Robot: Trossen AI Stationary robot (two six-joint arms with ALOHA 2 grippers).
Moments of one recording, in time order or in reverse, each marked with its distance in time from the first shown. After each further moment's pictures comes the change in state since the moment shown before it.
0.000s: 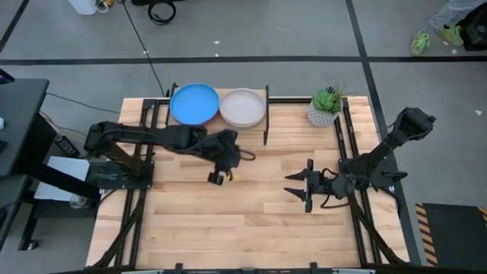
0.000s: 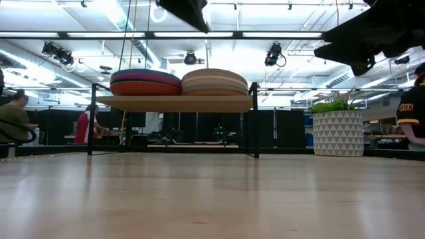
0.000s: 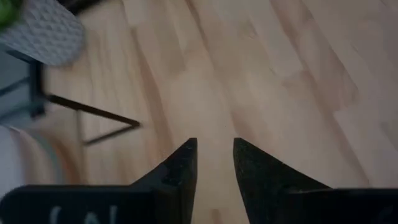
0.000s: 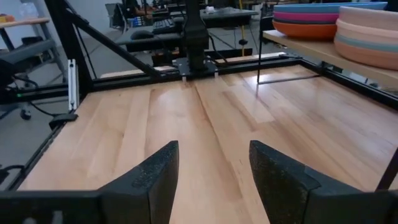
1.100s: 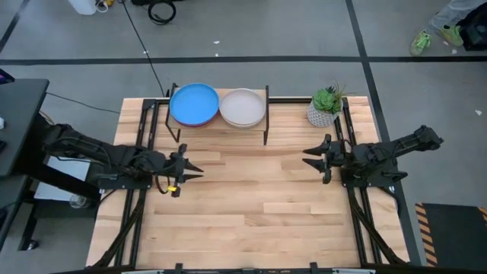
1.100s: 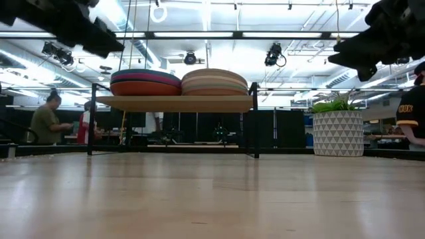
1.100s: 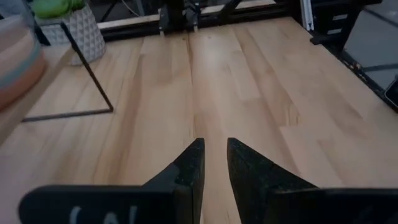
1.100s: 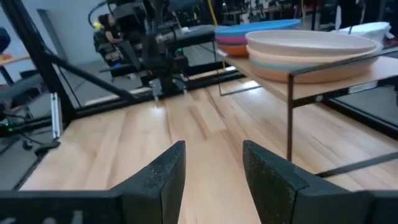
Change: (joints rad) left arm -0.203 -0.841 -1.066 0.708 -0.146 -0.347; right arm -0.348 -0.927 -0.123 -0.712 -0.315 -0.005
